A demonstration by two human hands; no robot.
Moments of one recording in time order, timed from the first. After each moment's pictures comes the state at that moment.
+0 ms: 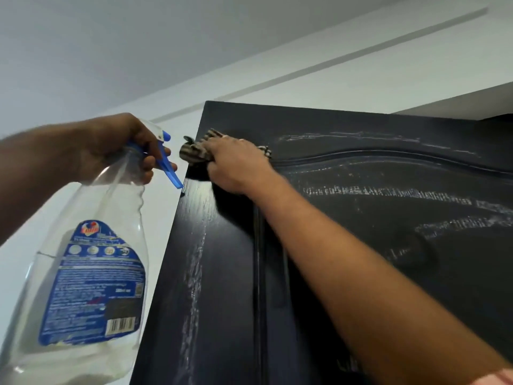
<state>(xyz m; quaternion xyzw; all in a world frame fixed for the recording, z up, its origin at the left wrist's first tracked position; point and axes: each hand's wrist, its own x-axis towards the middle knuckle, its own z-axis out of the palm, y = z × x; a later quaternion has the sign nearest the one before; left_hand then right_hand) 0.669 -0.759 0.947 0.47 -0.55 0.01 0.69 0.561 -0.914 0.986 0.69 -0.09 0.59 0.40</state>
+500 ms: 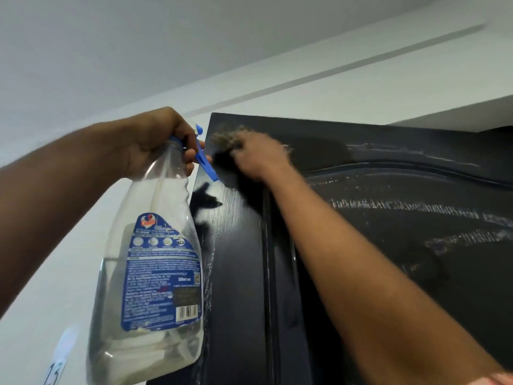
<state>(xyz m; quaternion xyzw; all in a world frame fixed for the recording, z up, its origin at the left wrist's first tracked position) 0.652 -0.775 0.970 0.42 -0.62 -0.01 0.67 0.550 -0.928 1.032 0.69 -0.16 0.63 0.31</state>
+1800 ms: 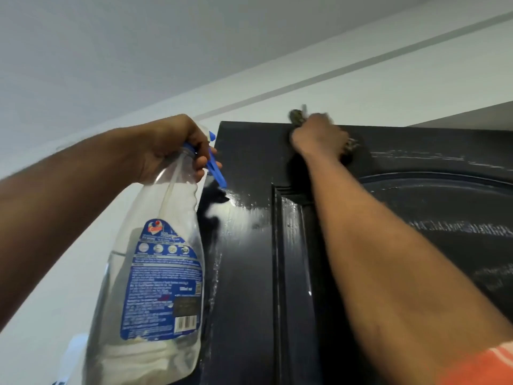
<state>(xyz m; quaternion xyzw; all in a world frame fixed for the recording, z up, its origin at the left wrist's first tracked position) 0.653 -0.794 1.008 0.44 -0.58 0.02 0.68 0.505 -0.967 1.110 0.53 -0.30 0.77 0.20</state>
